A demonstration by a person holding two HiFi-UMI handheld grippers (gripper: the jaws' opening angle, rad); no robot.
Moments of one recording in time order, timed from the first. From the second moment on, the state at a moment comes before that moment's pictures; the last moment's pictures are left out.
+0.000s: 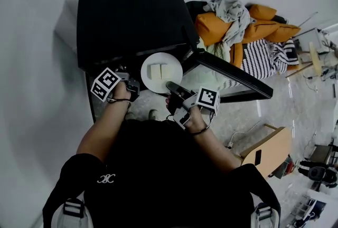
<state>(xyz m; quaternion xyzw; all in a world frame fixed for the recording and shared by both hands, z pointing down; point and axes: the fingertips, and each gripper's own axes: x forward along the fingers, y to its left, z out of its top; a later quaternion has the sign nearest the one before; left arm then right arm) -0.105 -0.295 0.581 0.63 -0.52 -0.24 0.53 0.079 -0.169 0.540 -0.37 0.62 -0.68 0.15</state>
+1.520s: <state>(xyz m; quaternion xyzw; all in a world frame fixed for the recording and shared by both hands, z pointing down) -0.094 -0.242 0.543 0.80 -0.53 0.01 0.29 0.076 -0.178 0.546 -0.37 0.61 -0.68 0.18</state>
